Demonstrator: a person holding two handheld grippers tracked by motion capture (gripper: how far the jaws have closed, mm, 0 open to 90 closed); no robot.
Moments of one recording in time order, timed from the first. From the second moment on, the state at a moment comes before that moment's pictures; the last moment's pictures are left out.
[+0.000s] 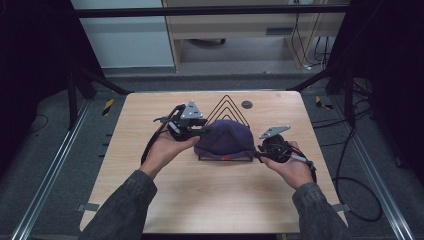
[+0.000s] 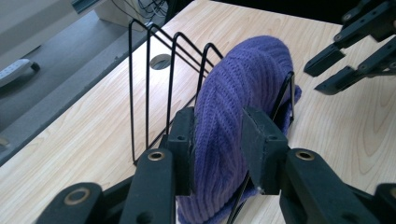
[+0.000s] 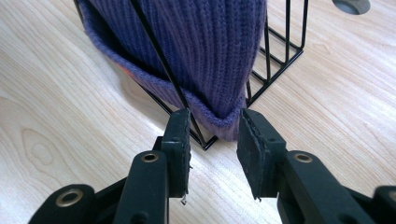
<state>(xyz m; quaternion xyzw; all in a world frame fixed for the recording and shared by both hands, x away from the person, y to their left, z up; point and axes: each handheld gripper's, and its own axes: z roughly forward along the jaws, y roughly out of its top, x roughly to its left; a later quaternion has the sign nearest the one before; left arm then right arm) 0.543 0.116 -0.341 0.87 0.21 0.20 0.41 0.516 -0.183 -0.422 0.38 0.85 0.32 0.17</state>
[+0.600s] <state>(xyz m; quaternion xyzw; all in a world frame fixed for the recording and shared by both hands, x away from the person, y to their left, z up) 0.534 0.118 -0.334 0.86 0.23 0.20 0.41 0.506 -0.186 -0.402 0.39 0.83 0.35 0.19</state>
